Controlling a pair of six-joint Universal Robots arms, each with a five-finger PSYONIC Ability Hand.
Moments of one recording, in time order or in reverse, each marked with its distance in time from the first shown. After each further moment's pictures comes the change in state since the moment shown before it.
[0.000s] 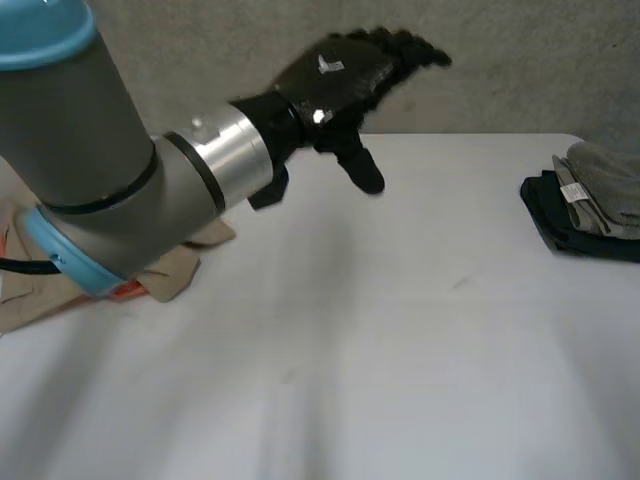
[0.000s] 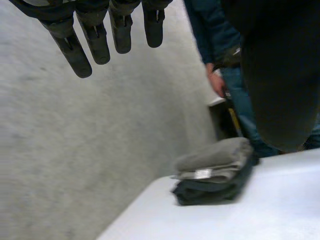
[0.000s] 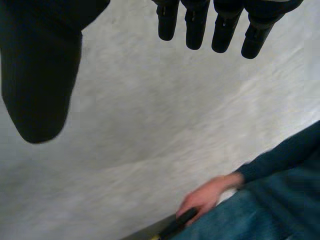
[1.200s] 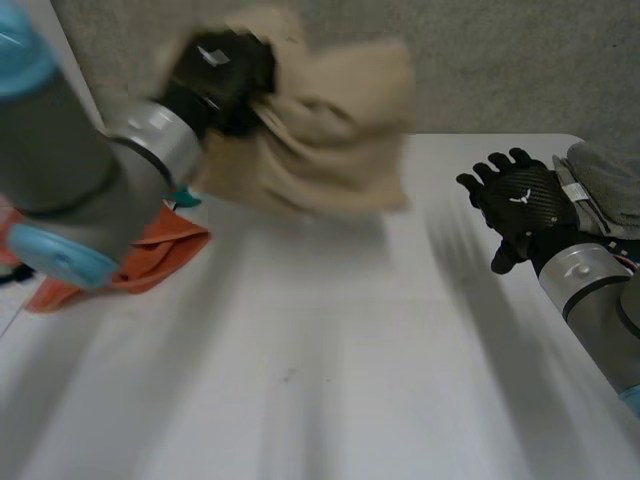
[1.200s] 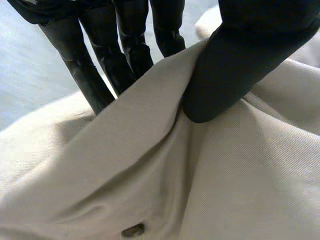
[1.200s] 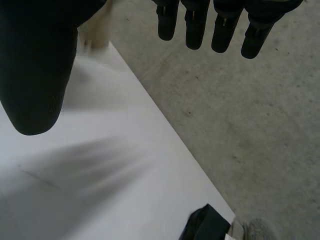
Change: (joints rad) left arm 0.107 0.015 -0.151 0.122 -0.307 0.153; right arm 0.630 -0.297 0.775 -0.153 -0.162 -0.024; left_hand 0.935 0.986 0.982 1.000 0.921; right_hand 0.000 0.000 0.000 0.000 0.000
